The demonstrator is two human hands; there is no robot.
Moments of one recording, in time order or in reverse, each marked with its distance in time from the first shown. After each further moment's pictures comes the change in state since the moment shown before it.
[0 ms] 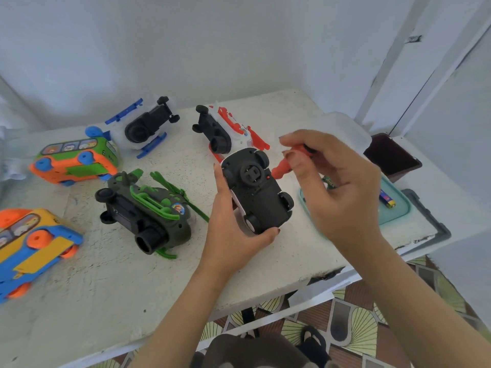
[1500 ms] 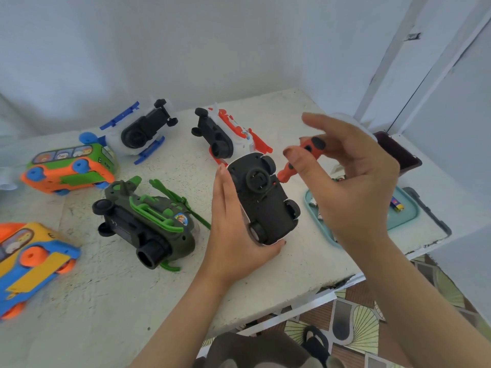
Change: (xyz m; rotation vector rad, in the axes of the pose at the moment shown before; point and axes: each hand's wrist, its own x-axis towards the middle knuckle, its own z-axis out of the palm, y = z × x) left_hand 0.011 -0.015 -0.005 0.374 0.037 0.228; right_hand 0.013 0.001 0.013 -0.019 0.175 0.090
